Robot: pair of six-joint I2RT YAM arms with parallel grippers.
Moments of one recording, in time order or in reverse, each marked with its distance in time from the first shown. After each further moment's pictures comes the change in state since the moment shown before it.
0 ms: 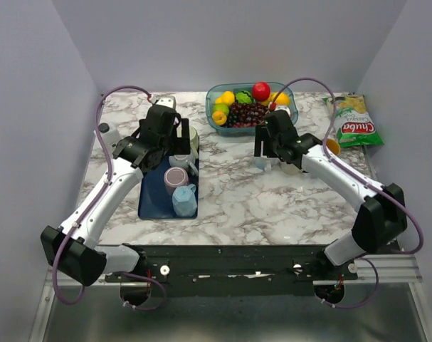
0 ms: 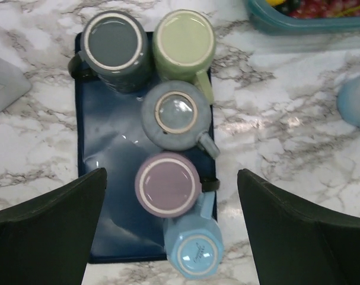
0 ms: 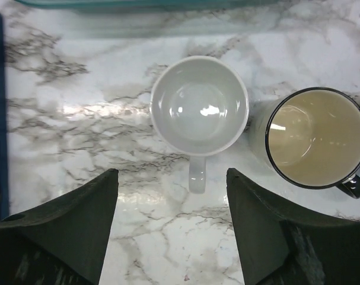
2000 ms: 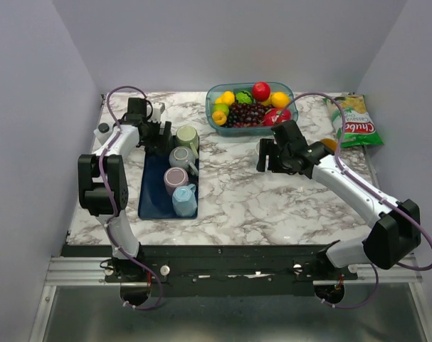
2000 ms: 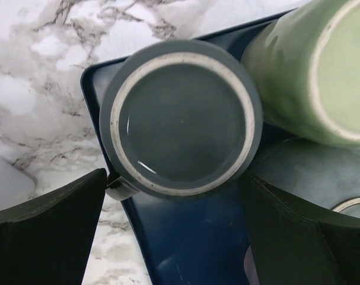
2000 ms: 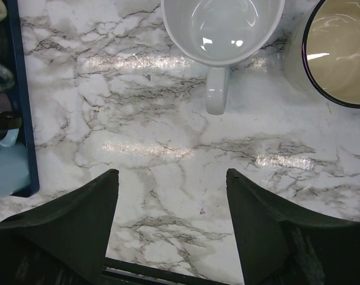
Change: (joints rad) left arm 0.473 0.589 0.058 0.296 0.478 0.502; right arm 0.000 -0.159 -0.091 -0.154 -0.187 0.094
